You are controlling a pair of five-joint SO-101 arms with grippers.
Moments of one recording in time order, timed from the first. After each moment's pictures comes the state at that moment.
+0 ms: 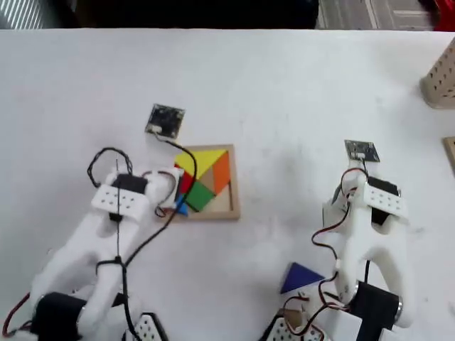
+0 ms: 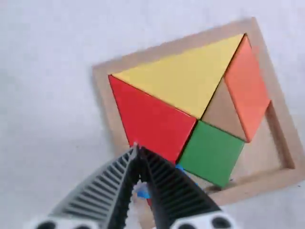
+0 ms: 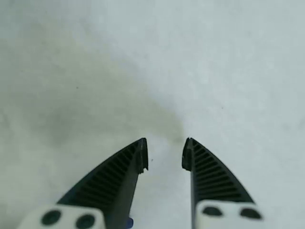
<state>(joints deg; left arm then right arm) 8.0 -21.2 53.8 40.0 0.0 17.8 -14.1 48.7 59.6 20.4</state>
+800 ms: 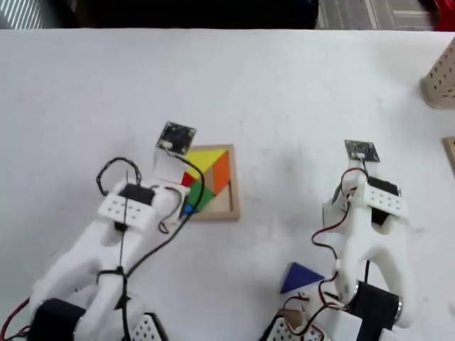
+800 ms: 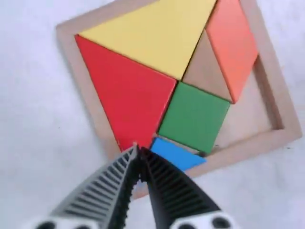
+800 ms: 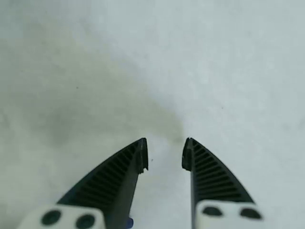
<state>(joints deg) 11.7 -24.0 58.7 43.5 0.4 17.8 -14.1 48.7 59.6 20.4</state>
